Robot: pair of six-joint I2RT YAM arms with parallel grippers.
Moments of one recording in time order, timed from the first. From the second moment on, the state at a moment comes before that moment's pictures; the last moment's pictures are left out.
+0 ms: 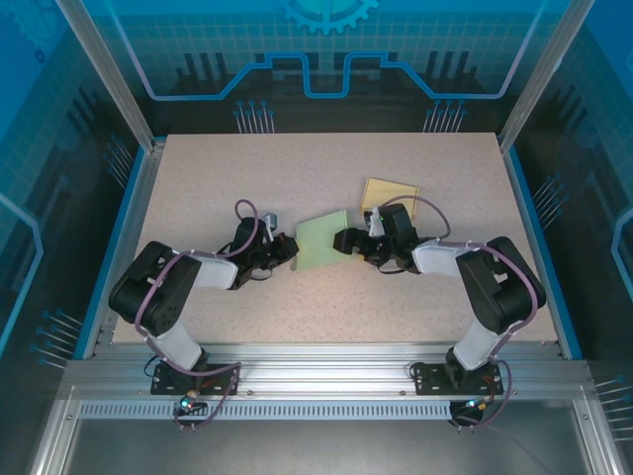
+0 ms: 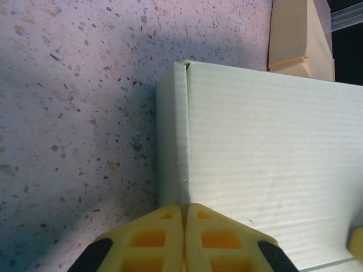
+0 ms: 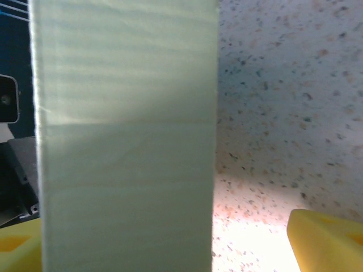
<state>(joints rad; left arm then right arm) -0.37 1.68 0.58 0.47 0.34 -0.88 0.42 1.69 0.75 0.18 -0.53 0.73</state>
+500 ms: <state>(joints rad) -0.37 1.67 0.58 0.43 0.35 -0.87 0.42 1.72 0.78 0.33 -0.61 0.77</state>
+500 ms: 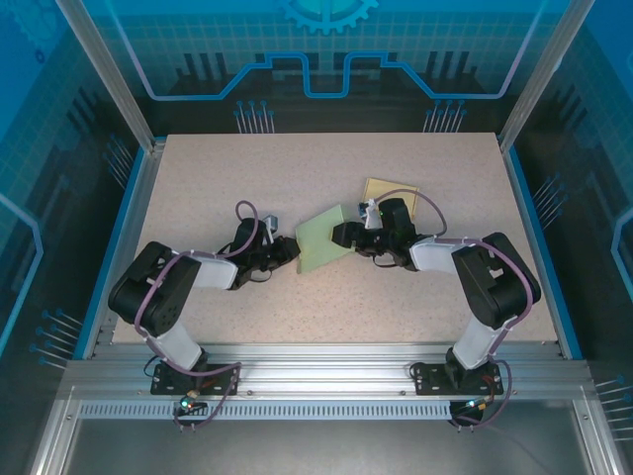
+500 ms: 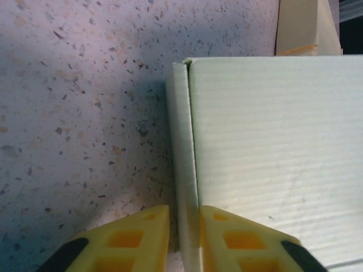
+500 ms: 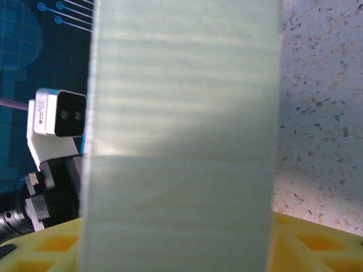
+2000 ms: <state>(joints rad) -0.77 1.57 0.39 0.96 -0.04 0.64 0.34 1.43 0.70 0.16 -0.59 1.06</state>
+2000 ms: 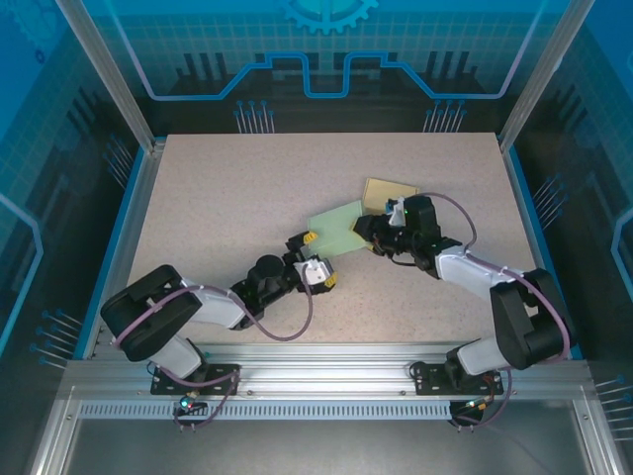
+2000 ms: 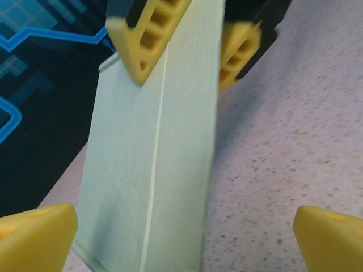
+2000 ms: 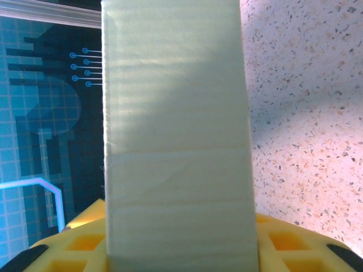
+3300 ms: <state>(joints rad) -0.86 1.52 0.44 0.87 -0.28 0.90 0.32 1.24 0.67 -0.01 -0.53 1.00</state>
